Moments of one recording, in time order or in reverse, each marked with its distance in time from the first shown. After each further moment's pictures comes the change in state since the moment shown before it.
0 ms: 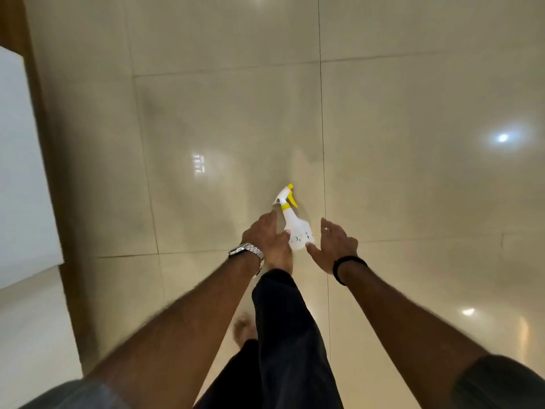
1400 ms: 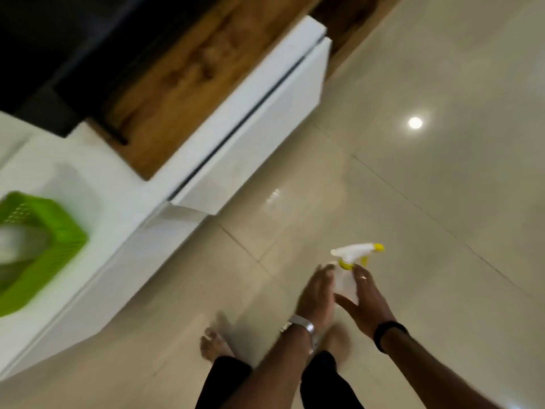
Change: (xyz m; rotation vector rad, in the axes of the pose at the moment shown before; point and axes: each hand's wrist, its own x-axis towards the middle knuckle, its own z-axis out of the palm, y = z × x) left_hand -0.176 -0.191 -0.112 -1.308 0.572 -0.050; right_hand -0.095 -0.332 -0.038 -0.113 -0.037 -0.633
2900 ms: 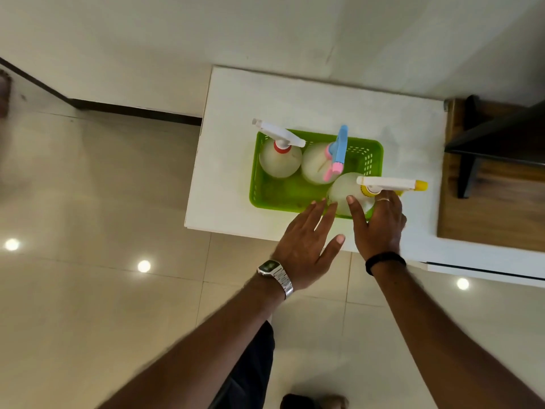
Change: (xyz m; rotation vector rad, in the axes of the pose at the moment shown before) left_hand -0.130 -0.177 -0.497 0.162 0.715 0.234; right_hand 0.054 -0.517 0.346 -0.499 0.079 -0.777
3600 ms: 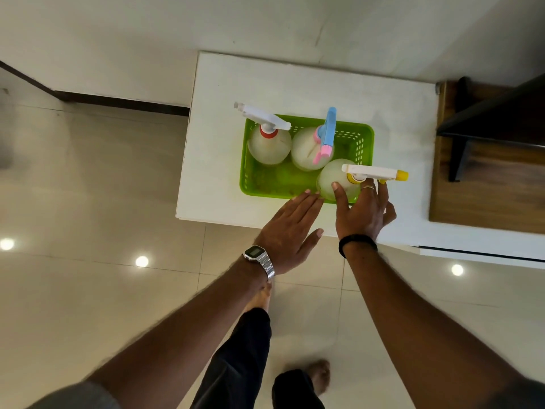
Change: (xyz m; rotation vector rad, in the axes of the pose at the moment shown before) left_hand 0.000 -0.026 0.007 0.214 0.011 0.198; right_hand -0.007 -0.012 0.019 -0.105 0.121 0.168
